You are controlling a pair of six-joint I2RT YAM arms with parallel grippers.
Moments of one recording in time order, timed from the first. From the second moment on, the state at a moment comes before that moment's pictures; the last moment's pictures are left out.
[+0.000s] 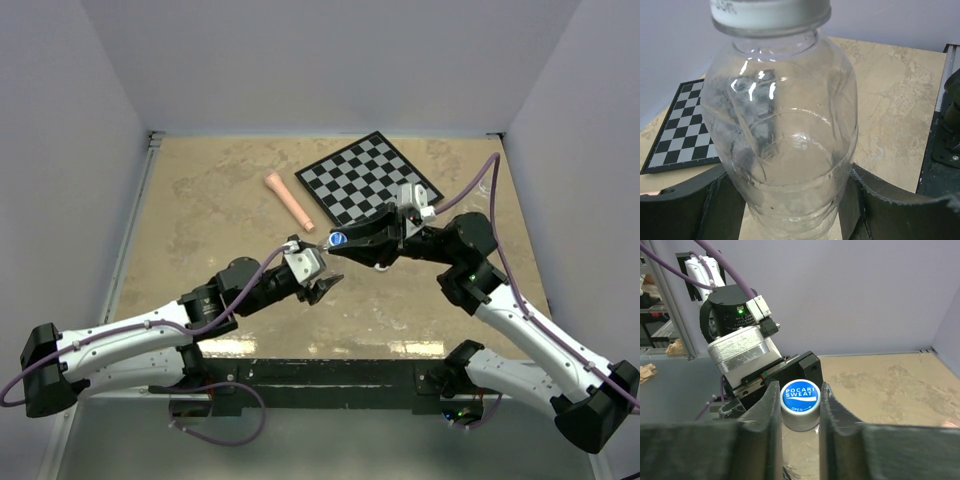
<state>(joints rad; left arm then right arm) -1.12 0.93 0.66 0.22 -0.08 0.17 0.67 0.92 0.84 0.41 -0.78 0.24</state>
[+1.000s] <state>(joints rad) -0.85 0.58 0.66 -0.05 -0.40 0.12 0.65 1.39 0.79 0.65 -0.24 0.12</state>
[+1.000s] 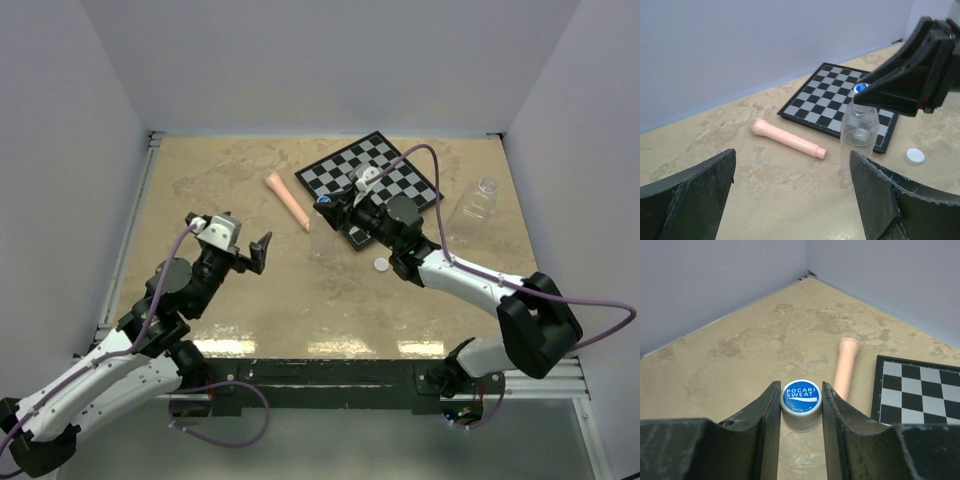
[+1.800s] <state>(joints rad) -0.62 0.45 0.57 -0.04 -0.41 0.11 0.65 1.55 0.76 0.85 -0.10 0.05</state>
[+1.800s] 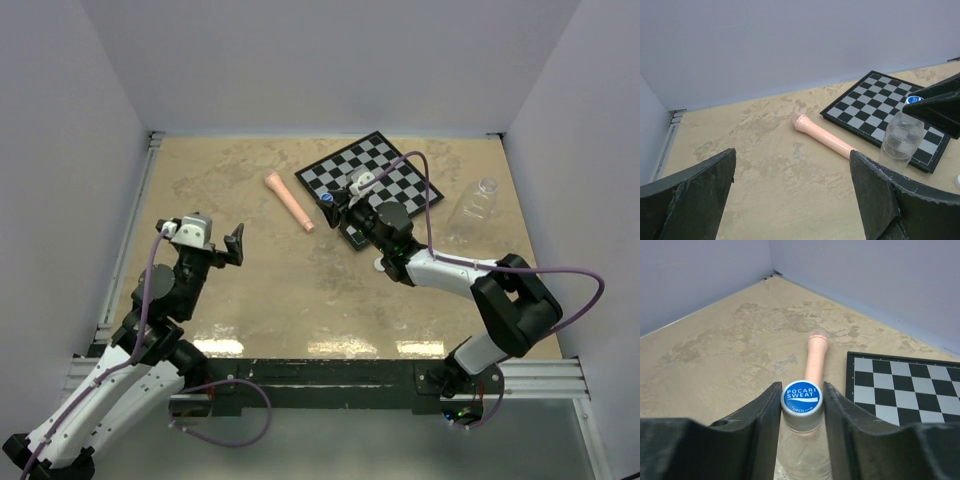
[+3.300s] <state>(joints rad) -0.58 0.41 0.56 -0.05 -0.35 0.02 0.19 1.08 1.10 -0.30 0.56 0.29</state>
